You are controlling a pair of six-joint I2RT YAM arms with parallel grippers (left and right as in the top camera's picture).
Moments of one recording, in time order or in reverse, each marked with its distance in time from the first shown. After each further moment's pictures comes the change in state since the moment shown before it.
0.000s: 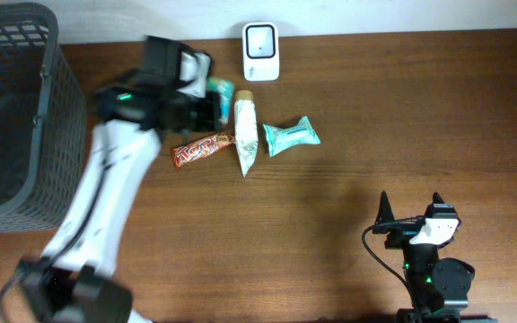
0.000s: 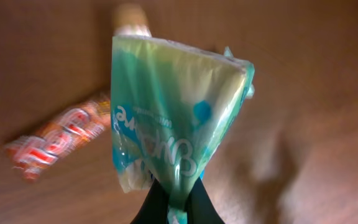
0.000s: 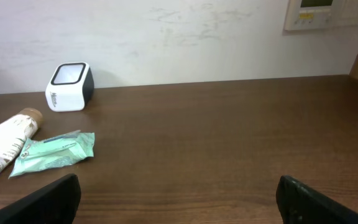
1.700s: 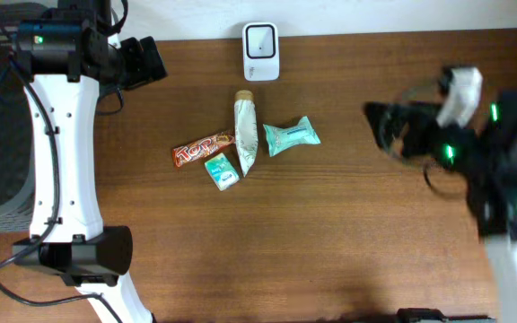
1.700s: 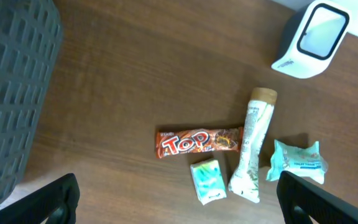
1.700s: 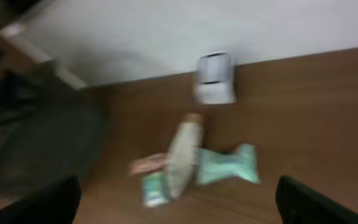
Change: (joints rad) left arm 0.229 0.259 0.783 -0.571 -0.294 -0.173; right arm -0.004 1.123 1.291 -0.579 -0.591 0.208
